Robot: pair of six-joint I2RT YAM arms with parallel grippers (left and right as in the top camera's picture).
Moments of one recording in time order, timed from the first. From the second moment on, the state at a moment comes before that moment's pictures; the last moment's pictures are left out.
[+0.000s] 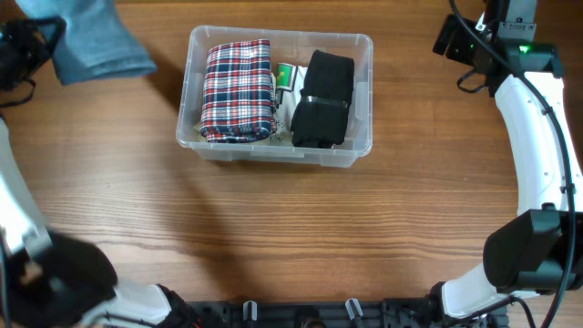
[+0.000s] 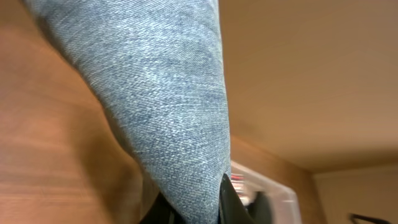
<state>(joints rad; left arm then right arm) 0.57 1.73 1.72 -0.61 0.88 -0.31 -0.06 1.75 1.63 -0.70 0.16 0.22</state>
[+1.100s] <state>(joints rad) -0.32 1.88 1.72 -0.49 0.76 -0.58 -0.06 1.75 1.63 -0.70 0.16 0.22</state>
